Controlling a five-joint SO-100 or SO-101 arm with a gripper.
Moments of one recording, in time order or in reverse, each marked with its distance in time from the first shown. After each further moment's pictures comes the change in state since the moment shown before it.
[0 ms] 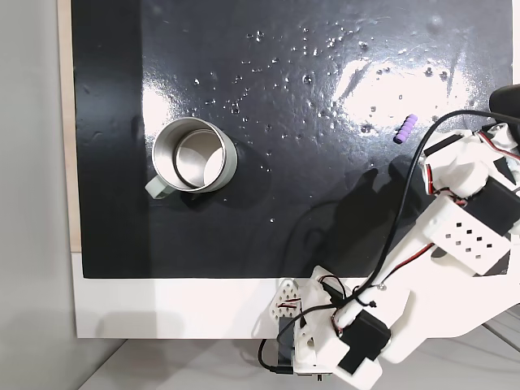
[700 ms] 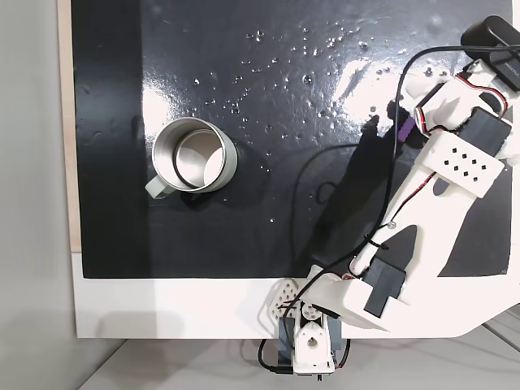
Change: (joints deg) arm -5.9 -20.3 -10.1 -12.2 -12.6
